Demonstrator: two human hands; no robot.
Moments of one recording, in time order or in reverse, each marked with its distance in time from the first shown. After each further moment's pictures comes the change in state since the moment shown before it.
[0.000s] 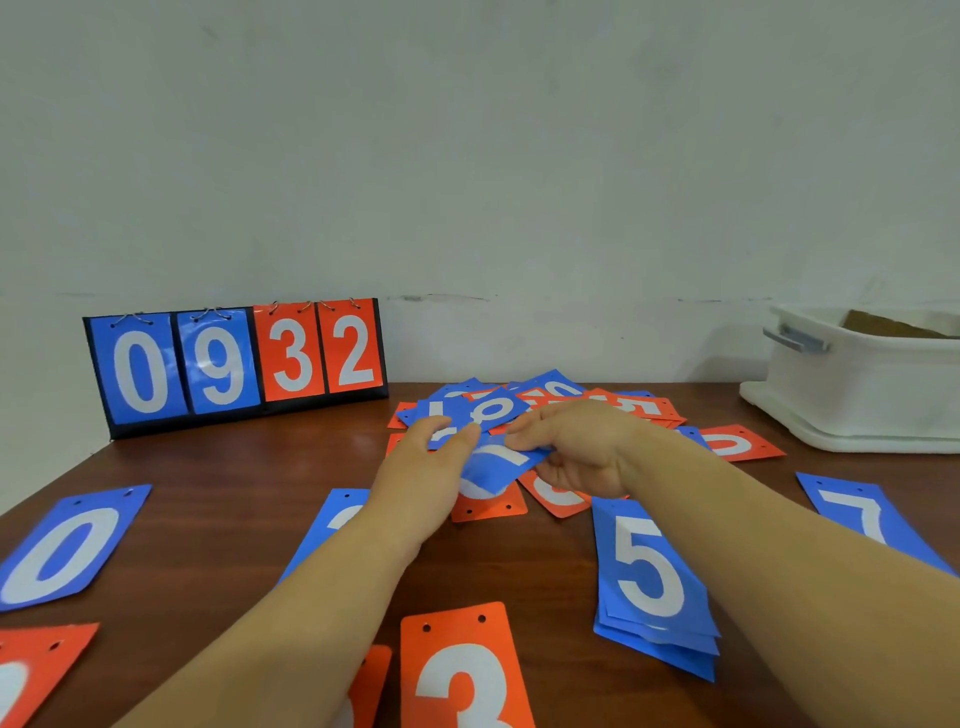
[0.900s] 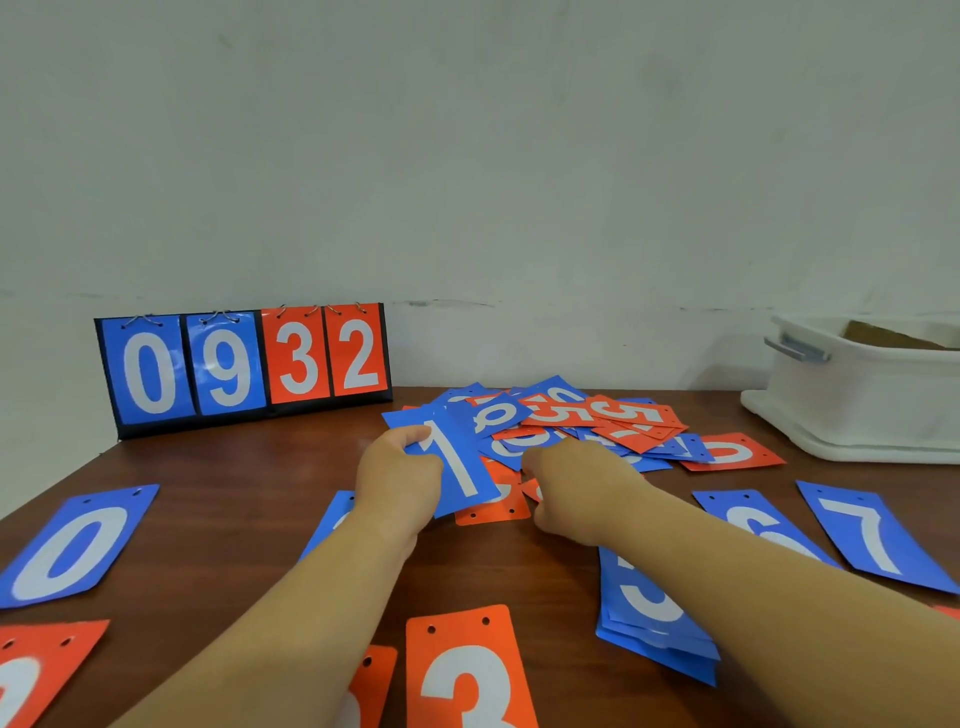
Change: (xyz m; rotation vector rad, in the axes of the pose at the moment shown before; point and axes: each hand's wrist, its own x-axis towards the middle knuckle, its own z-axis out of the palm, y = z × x) left_hand 0.008 -0.009 -0.006 -0.129 0.196 -0.059; right_hand -0.021 0.027 0.013 -1.609 0.224 -0.412
